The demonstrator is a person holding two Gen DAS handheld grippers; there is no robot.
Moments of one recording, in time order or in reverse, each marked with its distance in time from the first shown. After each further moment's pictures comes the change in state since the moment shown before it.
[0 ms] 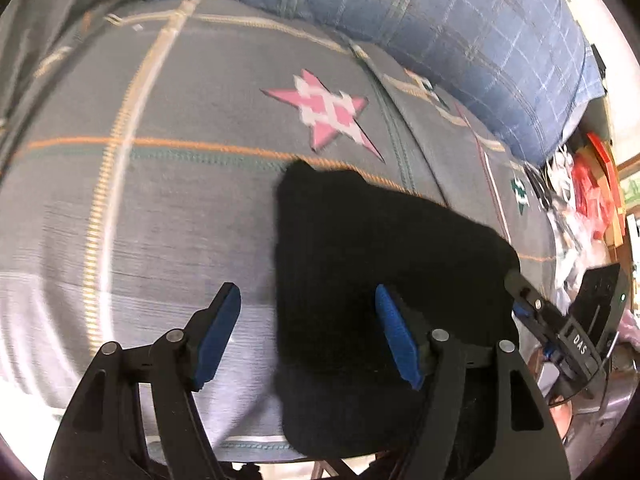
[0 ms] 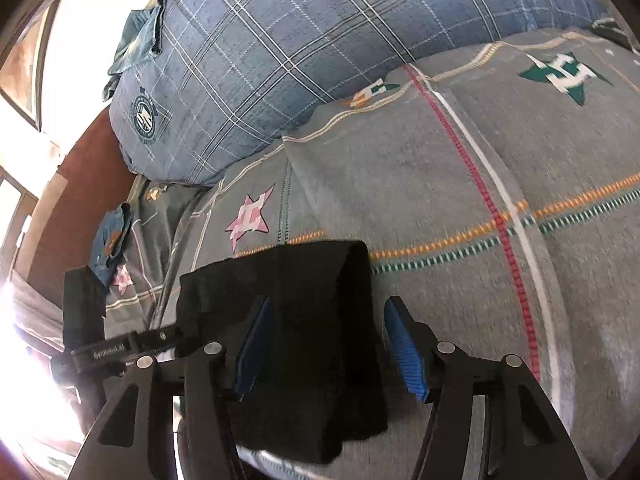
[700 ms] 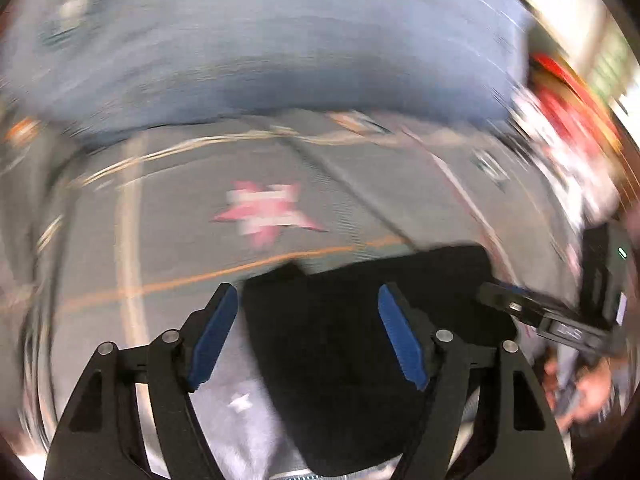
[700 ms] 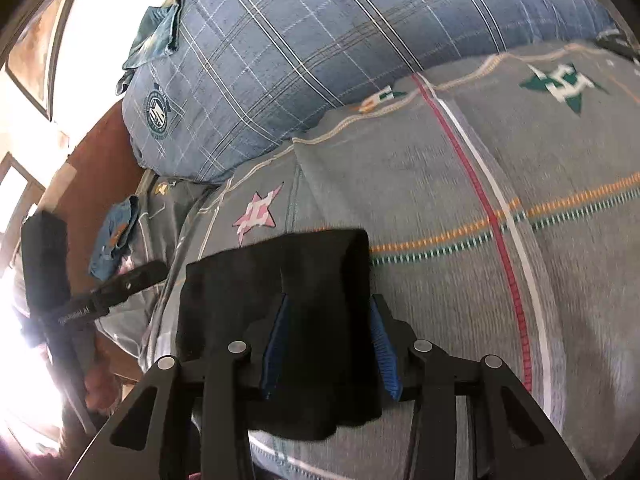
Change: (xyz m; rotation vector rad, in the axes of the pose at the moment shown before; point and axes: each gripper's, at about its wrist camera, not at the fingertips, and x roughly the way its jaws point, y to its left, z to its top) left arm -0.034 -0.074 0.033 0.475 -0.130 0.063; right arm -0.017 -0.005 -0.015 -0.021 -0.012 0.021
